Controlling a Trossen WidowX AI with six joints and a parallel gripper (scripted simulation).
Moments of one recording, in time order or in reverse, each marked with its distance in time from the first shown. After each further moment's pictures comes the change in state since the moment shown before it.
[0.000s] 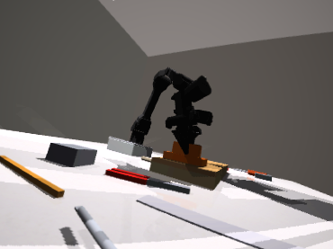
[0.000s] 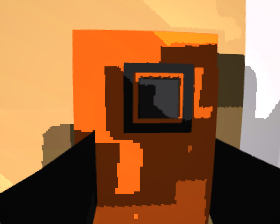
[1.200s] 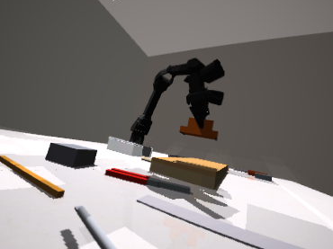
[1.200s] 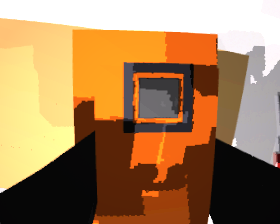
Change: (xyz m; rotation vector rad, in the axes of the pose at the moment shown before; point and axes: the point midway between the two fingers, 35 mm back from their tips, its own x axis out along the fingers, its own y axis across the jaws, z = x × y) arm -0.082 0.046 0.045 -0.126 0.017 0.044
